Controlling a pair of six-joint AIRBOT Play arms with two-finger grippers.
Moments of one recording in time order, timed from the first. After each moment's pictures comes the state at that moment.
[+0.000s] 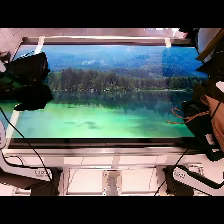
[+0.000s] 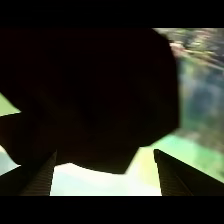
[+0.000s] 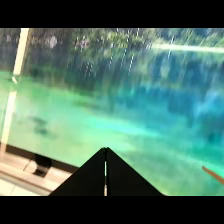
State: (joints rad) left arm 0.33 -1.59 1.60 1.64 -1.17 -1.56; right arm -0.35 -1.21 1.87 -0.92 1.78 1.43
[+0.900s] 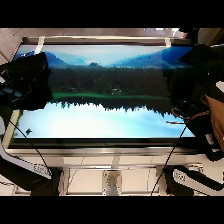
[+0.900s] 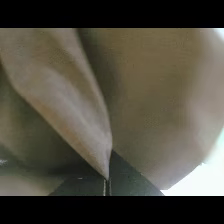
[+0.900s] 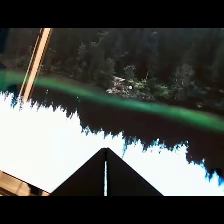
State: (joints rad) left arm 0.48 -1.75 1.60 1.34 -1.10 -1.50; right arm -0.18 -1.21 1.79 -0.97 1.52 1.42
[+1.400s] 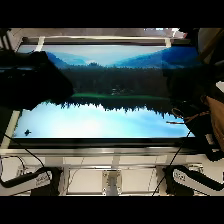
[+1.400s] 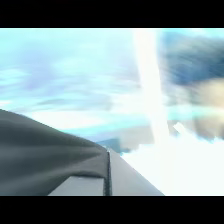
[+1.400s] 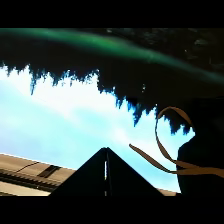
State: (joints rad) left arm 0.09 -1.28 1.60 0.87 -1.25 -1.29; right arm -0.18 -1.21 1.80 -1.34 1.72 1.33
